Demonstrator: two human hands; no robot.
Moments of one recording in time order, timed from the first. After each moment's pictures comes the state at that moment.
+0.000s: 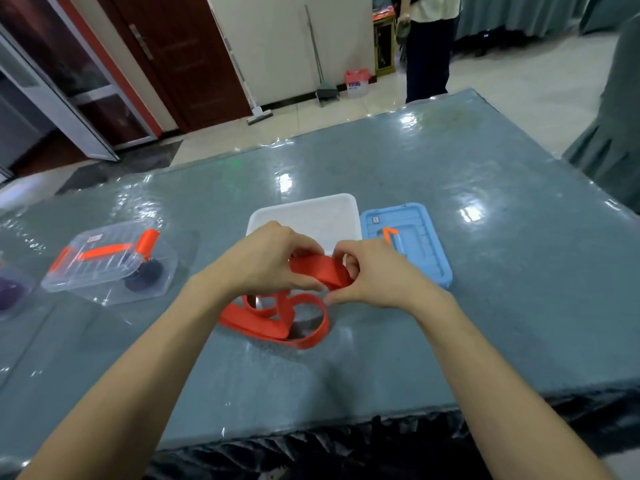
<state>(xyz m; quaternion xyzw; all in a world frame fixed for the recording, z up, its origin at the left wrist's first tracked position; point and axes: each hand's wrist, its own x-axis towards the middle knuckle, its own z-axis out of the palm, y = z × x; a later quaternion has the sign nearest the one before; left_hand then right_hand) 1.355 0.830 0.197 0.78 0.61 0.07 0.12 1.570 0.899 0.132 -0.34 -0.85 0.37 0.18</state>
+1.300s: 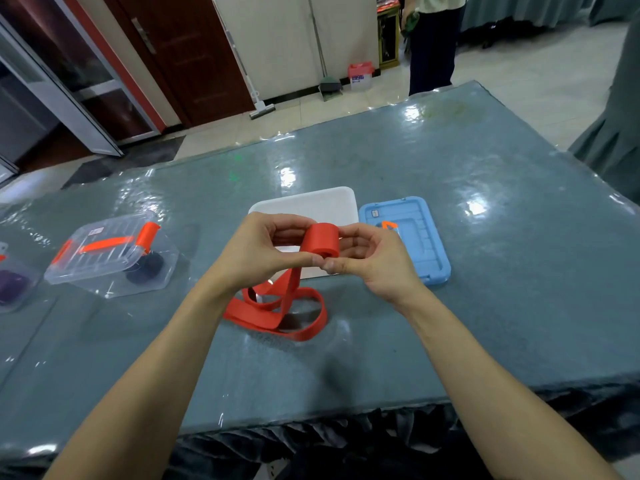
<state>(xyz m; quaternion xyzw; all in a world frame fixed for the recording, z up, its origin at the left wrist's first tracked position) 1.368 0.820 0.183 0.62 0.63 0.37 0.30 1.569 0.893 0.109 -0.27 -0.58 0.67 0.37</state>
